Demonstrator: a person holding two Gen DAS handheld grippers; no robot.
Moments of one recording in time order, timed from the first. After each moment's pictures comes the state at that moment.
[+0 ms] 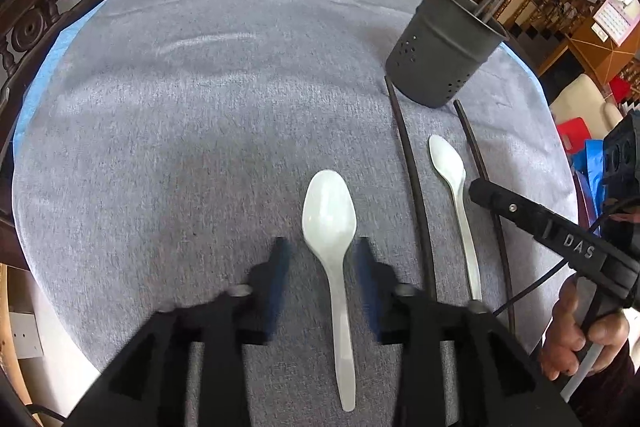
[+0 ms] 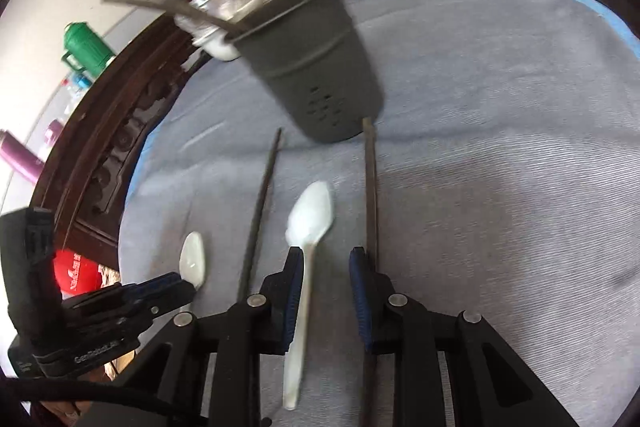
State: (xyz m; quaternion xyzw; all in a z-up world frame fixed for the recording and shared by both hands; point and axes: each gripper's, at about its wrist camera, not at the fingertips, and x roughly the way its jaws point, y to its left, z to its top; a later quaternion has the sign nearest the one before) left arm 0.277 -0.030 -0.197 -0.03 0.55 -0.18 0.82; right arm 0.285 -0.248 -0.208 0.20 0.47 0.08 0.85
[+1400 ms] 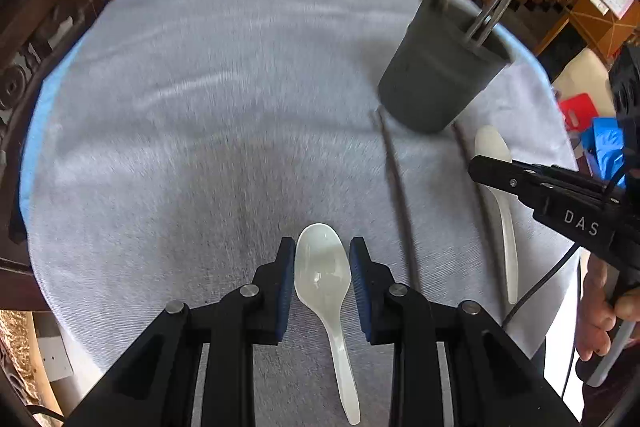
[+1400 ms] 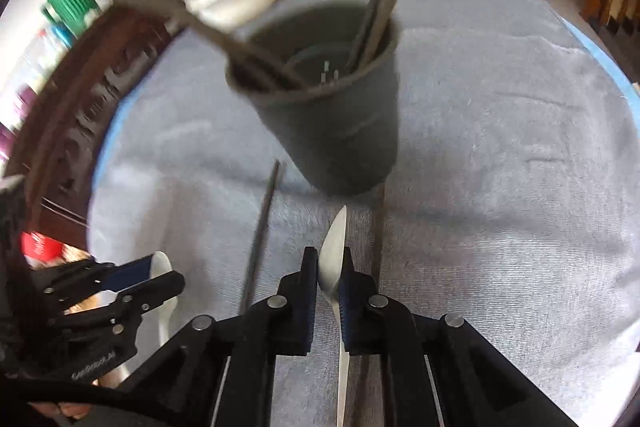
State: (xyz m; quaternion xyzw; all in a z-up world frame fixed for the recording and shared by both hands) left arm 0.324 -0.070 -0.168 0.03 0.55 -0.19 0.81; right arm 0.360 -0.213 -0.170 0.11 0.53 0.07 0.84
